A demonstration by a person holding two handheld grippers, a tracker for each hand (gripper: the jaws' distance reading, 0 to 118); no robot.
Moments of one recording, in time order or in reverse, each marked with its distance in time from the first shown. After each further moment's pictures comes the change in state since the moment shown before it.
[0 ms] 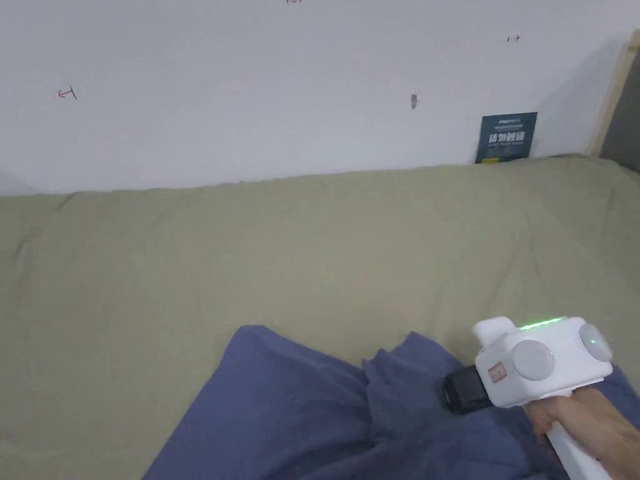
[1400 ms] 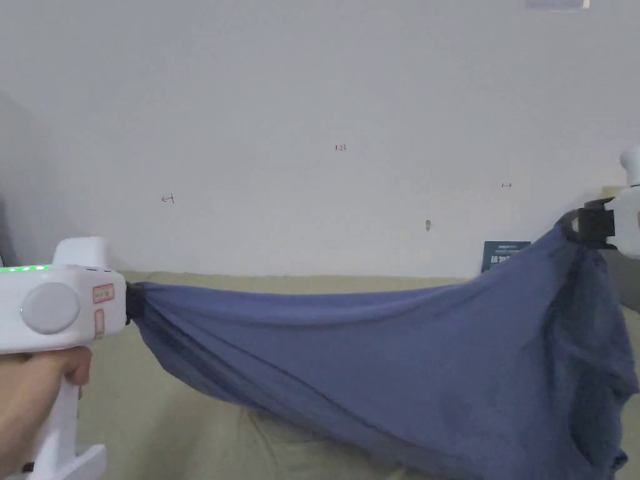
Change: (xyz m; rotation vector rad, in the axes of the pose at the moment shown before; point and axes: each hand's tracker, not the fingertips) left arm 0.079 0.124 0.255 0.606 0.037 -0.114; right arm 0.030 -0.057 0.477 0.800 -0.045 -0.038
